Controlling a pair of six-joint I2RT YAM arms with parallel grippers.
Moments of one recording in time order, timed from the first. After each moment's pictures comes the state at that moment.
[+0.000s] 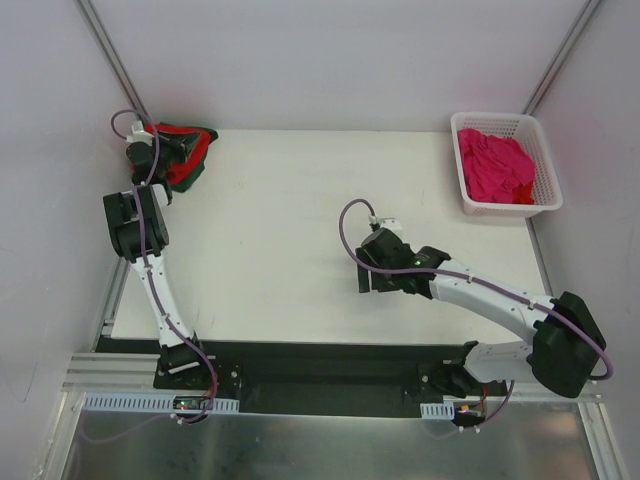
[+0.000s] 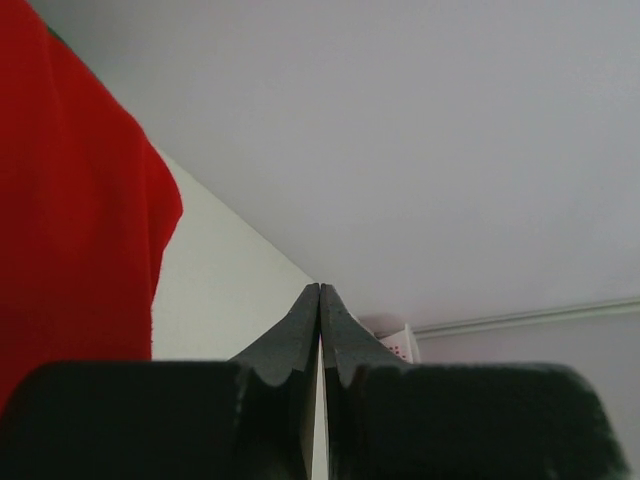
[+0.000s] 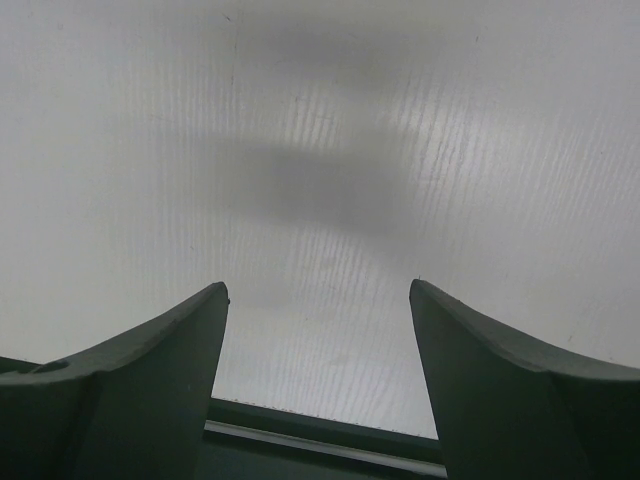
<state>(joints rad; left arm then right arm) 0.34 2.38 1.59 0.86 0.66 -1.31 0.86 1.29 0.85 -0.62 0.29 0.62</state>
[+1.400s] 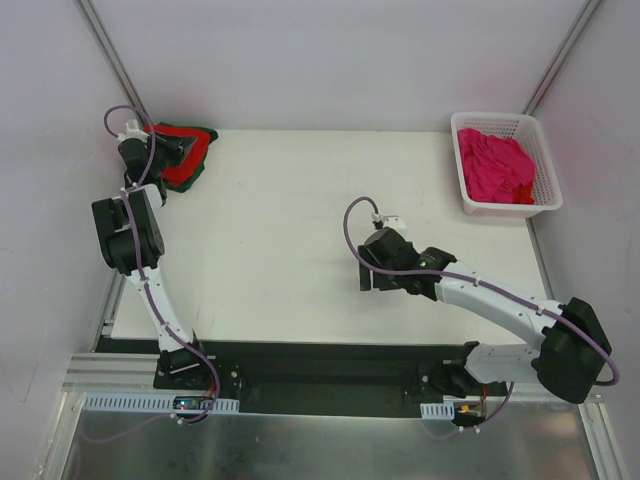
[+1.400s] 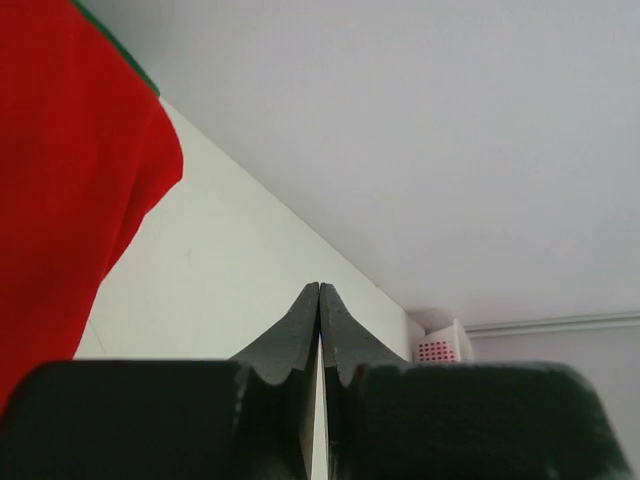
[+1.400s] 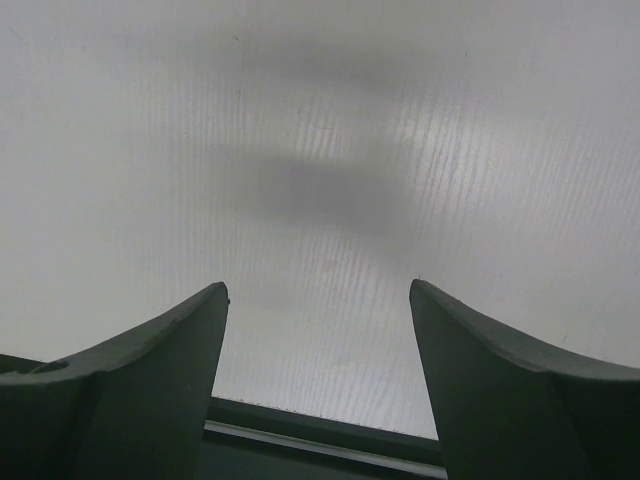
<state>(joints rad) 0.33 2.17 1.40 0.68 0.60 -1.13 0.86 1.25 0.85 -0.63 0.30 0.62</state>
